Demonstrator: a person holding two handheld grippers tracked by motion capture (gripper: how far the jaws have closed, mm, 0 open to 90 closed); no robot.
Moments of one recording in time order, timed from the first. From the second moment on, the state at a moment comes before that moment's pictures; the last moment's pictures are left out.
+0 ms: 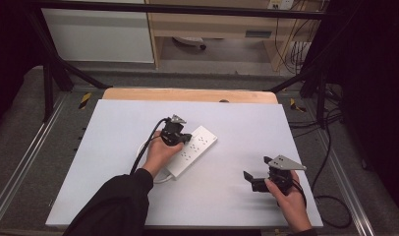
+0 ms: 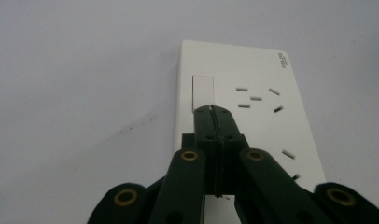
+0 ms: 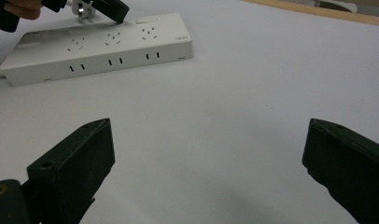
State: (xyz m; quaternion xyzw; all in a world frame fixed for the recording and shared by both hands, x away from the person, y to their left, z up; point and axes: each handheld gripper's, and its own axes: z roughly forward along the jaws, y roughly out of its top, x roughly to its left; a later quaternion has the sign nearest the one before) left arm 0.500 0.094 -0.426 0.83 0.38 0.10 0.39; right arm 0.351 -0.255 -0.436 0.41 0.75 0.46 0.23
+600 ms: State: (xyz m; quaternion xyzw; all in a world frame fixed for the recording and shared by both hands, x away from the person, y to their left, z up) left arm 0.501 0.091 -0.428 0.83 0.38 0.11 0.39; right arm 0.351 -0.256 -0.436 0.41 0.75 0.46 0.22
